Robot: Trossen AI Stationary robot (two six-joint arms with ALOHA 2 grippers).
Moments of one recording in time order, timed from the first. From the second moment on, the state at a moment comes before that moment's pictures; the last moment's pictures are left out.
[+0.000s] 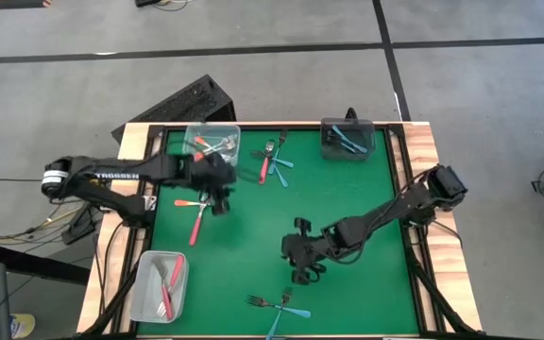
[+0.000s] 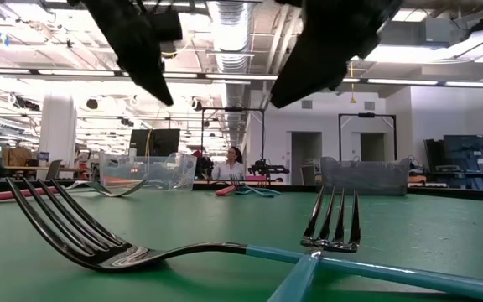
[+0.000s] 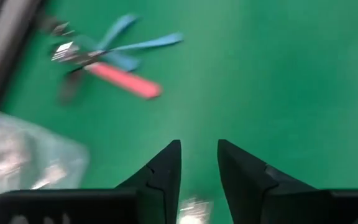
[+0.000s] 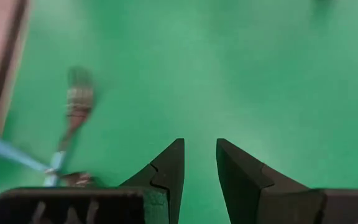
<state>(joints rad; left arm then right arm) 0.12 1.25 0.96 -0.64 -0.14 -0.05 0.40 1.76 1.19 -0.27 0.27 0.41</state>
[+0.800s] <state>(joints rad) -0.49 1.40 0.79 -0.08 -0.34 -0.42 0.48 1.96 1.19 -0.14 0.03 0.77</state>
